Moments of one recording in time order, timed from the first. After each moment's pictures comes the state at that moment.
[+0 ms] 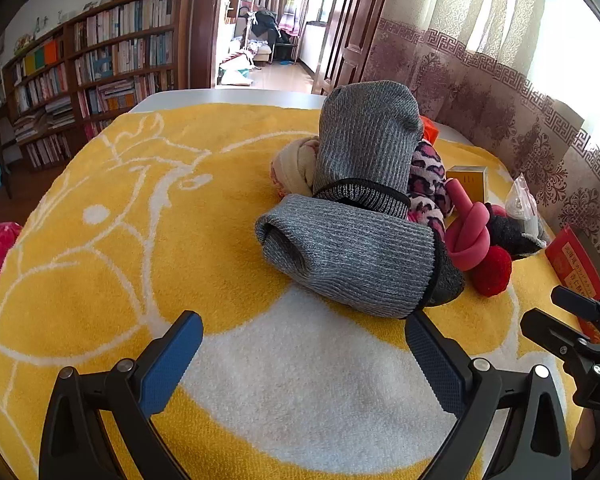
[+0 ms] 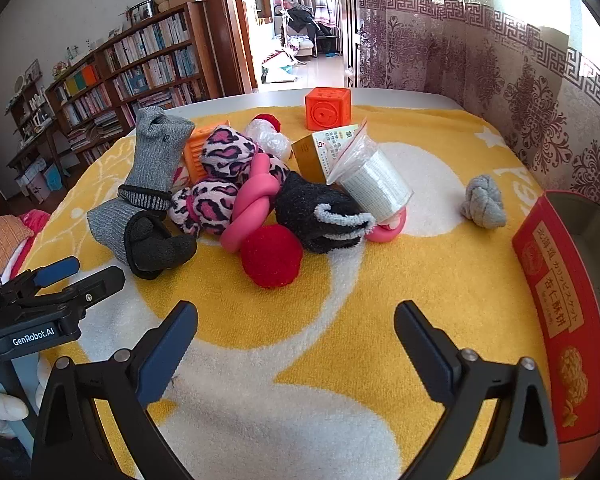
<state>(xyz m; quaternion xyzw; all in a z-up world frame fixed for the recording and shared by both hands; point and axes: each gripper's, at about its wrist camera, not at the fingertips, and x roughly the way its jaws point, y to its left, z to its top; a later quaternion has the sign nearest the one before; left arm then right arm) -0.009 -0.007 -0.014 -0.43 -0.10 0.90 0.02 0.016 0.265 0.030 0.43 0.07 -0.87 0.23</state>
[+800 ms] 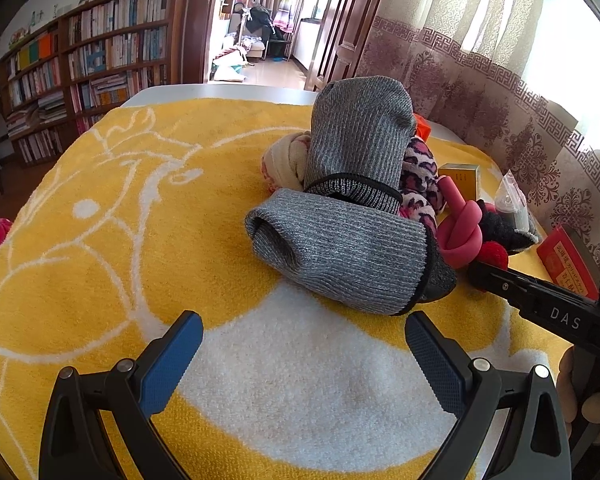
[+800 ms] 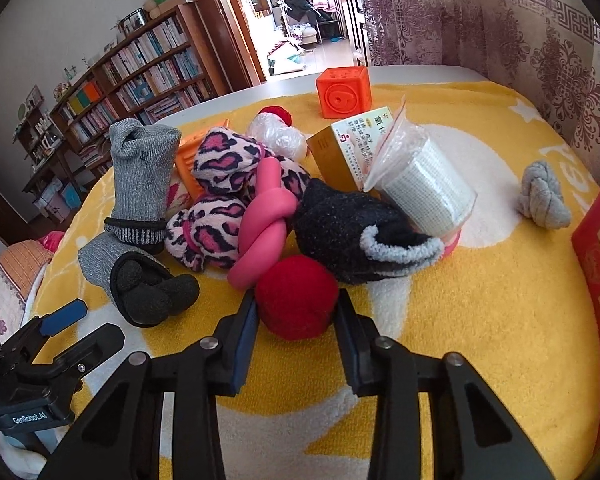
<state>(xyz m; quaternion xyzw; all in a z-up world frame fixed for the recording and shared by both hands) -0.010 -0.005 -0.017 -0.43 -0.11 0.89 0.04 -0.013 0.263 0.013 0.46 0.00 -0.85 0.24</state>
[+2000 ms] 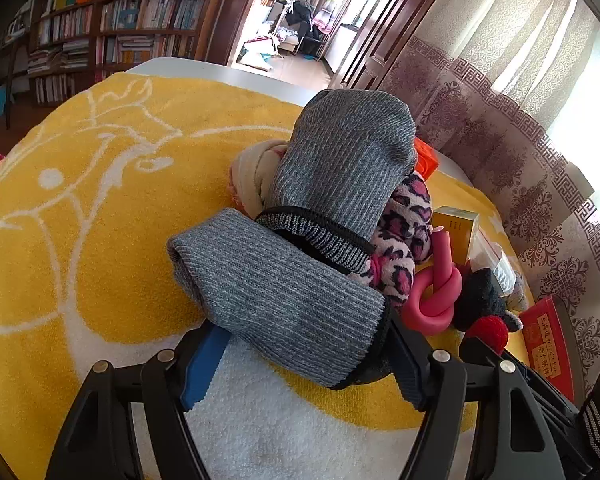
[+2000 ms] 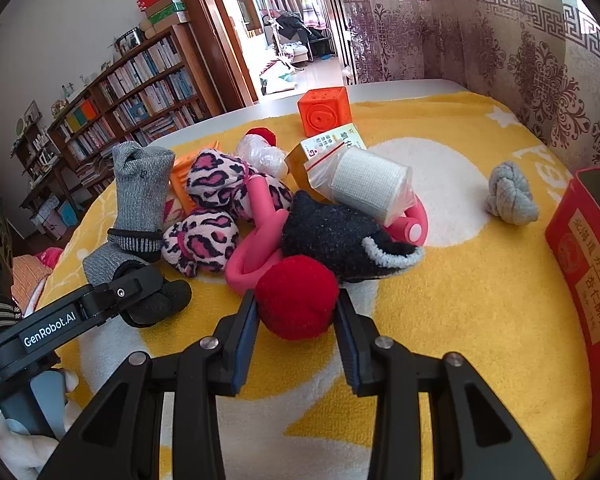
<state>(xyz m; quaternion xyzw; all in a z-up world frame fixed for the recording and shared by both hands) -0.032 0.016 -0.014 -0.43 -0.21 0.88 0.01 -0.006 0.280 0.020 0.43 -0.01 -0.87 0.23</state>
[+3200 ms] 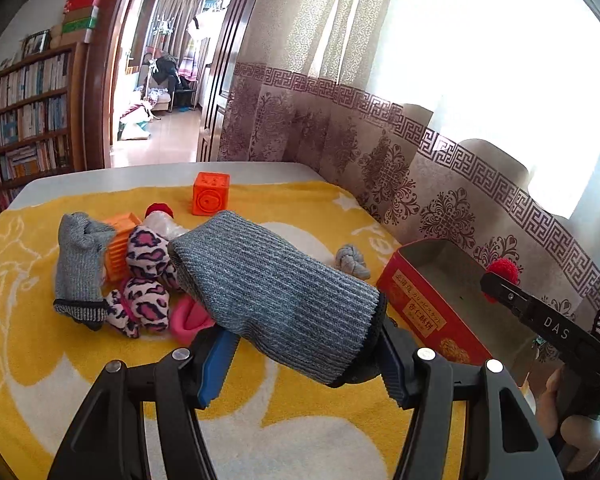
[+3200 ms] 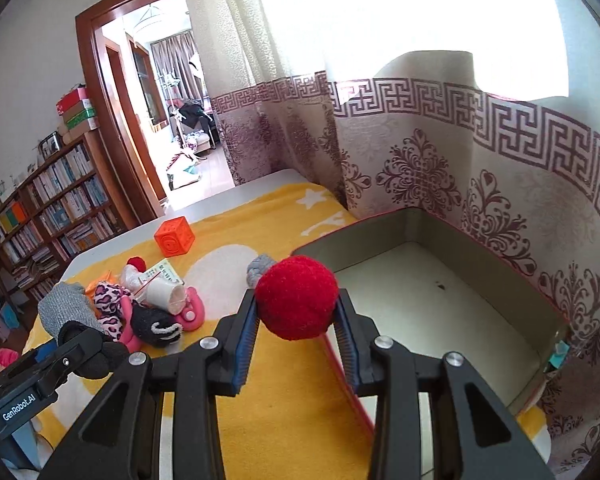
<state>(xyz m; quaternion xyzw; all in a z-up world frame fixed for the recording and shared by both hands) 0.003 0.171 0.078 -0.34 -0.08 0.92 0.20 0.039 0.477 0.107 0.31 -0.09 -0.95 0.02</state>
